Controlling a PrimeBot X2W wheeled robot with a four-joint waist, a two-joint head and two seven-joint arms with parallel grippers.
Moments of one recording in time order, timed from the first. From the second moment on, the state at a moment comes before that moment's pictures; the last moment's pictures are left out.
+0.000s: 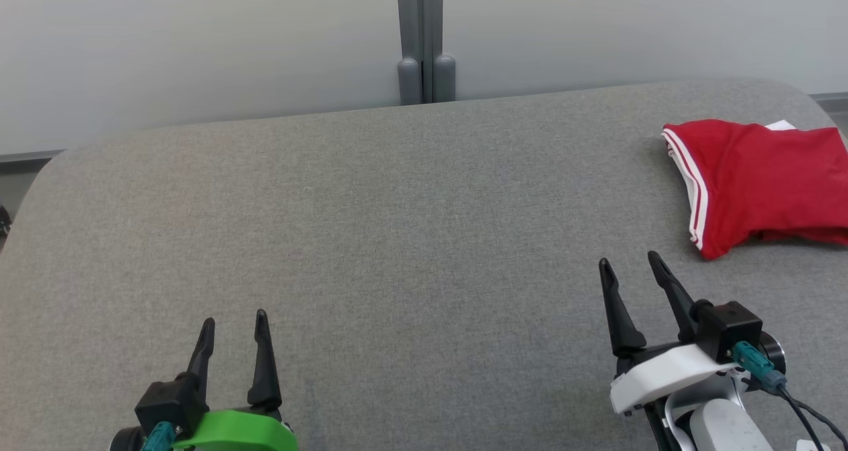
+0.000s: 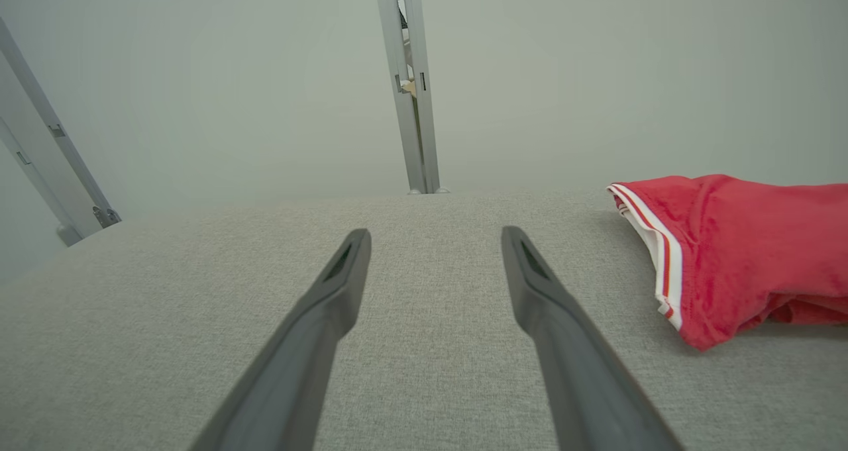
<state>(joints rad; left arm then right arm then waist) 0.03 0.06 -0.12 0.21 -0.31 0.03 -0.26 -0.08 -0.05 0.08 0.25 0.15 0.13 -0.26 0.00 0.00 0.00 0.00</state>
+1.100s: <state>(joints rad) 0.02 0.05 -0.06 0.25 -0.63 -0.02 -0.16 -0.06 -0.05 0.05 0.27 0.54 0.13 -0.18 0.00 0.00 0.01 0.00</state>
